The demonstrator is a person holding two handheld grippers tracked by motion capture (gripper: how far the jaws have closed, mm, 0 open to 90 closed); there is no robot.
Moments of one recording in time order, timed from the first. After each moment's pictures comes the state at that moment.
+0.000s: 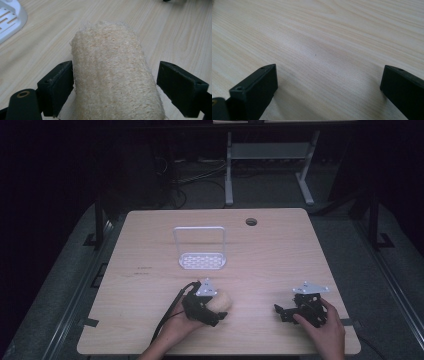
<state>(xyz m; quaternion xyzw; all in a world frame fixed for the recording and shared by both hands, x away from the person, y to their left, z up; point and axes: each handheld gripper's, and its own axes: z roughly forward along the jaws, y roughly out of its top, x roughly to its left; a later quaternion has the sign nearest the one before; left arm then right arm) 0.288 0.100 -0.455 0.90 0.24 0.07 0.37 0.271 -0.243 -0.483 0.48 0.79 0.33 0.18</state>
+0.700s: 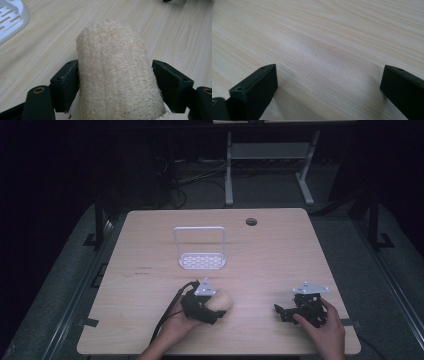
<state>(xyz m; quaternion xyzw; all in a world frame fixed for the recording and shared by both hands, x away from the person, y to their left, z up) 0.289 0.104 -0.453 0.89 0.24 0.06 0.37 0.271 -0.243 -0.483 0.48 0.79 0.33 0.18</state>
